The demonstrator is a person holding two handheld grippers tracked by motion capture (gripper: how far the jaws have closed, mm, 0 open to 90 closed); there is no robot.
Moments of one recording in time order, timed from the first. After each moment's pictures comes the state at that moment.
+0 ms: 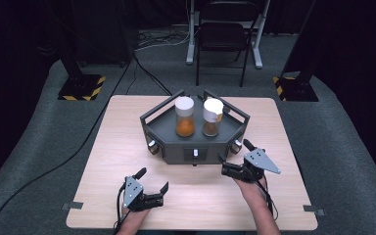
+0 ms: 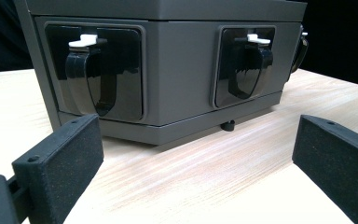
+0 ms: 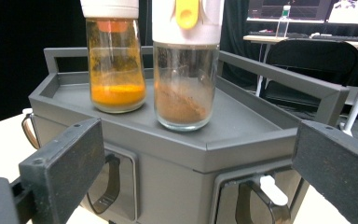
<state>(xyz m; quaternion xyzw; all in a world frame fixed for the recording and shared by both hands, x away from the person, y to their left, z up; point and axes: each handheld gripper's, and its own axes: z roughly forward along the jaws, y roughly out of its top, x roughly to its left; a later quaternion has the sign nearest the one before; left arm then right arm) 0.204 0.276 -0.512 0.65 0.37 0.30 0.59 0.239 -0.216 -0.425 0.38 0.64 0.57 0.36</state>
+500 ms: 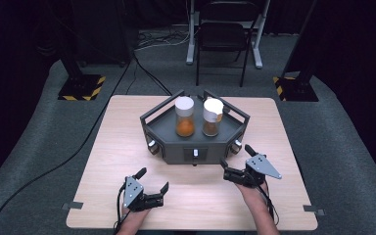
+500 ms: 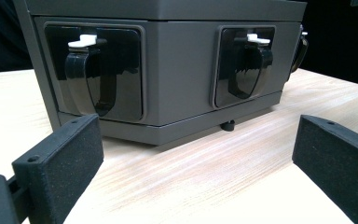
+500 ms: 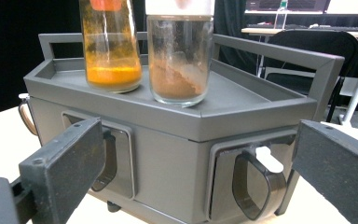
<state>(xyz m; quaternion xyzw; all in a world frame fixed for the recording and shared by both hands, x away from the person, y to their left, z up) 0.205 0.276 -0.512 0.65 0.37 0.30 0.59 0.233 -0.222 -0.440 0.39 0.63 0.56 0.36</state>
